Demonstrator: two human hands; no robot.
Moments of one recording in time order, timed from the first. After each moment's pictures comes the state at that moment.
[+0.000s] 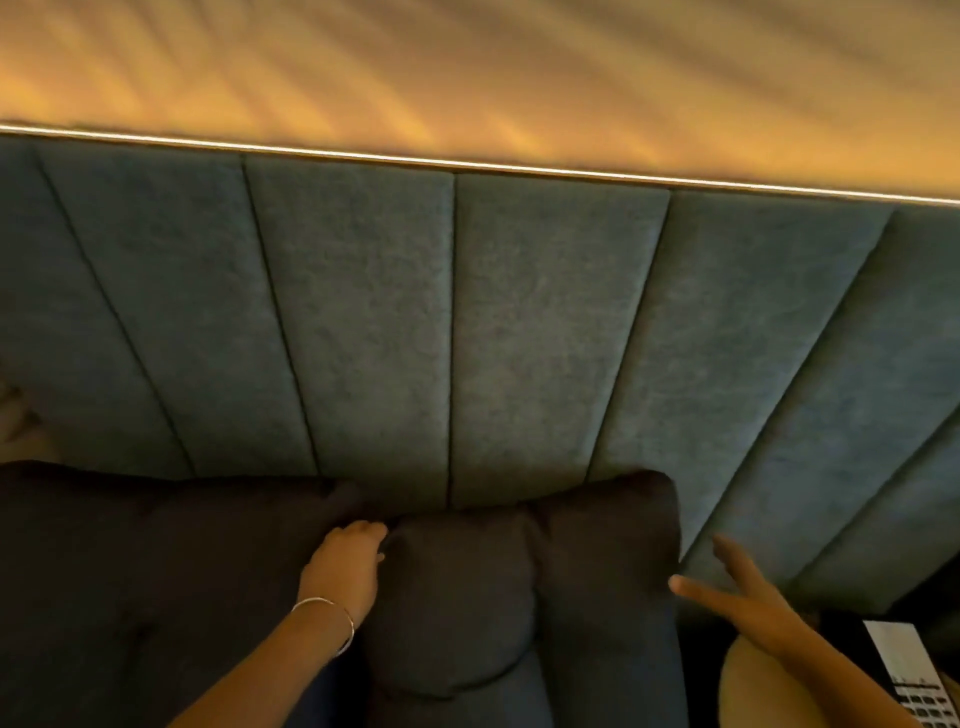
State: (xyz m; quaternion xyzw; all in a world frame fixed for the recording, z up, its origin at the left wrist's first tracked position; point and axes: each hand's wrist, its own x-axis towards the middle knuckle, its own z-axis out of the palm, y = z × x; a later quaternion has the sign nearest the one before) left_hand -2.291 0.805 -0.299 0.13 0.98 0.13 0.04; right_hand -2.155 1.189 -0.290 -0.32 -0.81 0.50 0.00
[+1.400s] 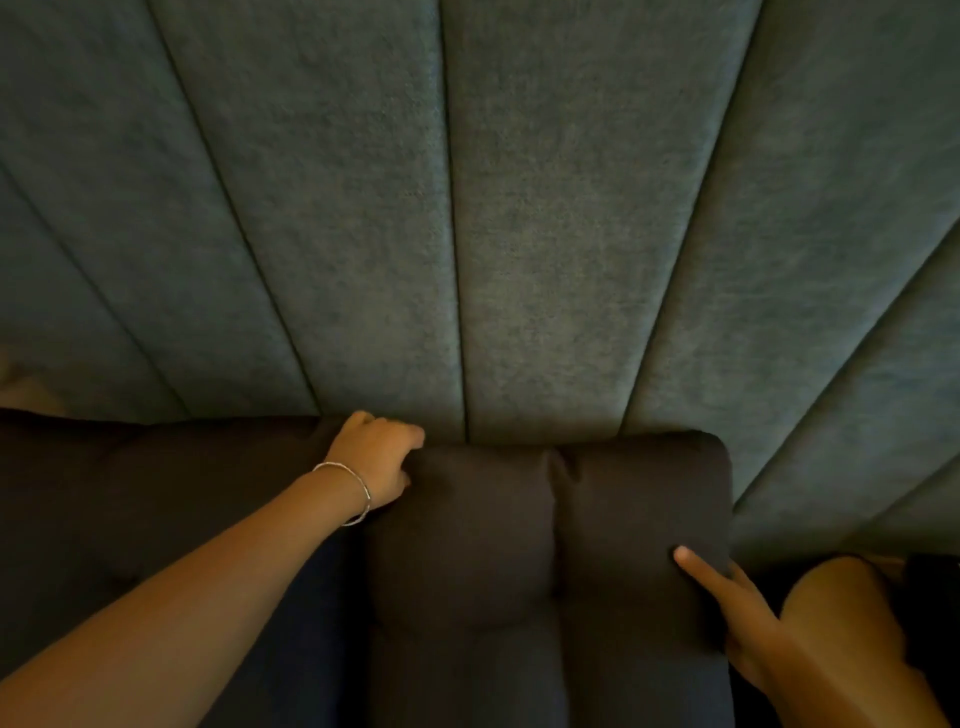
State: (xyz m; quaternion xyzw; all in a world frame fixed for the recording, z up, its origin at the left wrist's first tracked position) left_hand -2.344 0.831 -0.282 0.28 0.95 -0.07 0.06; right_hand -2.168 1.148 -0.400 -0.36 -0.55 0.75 -0.03
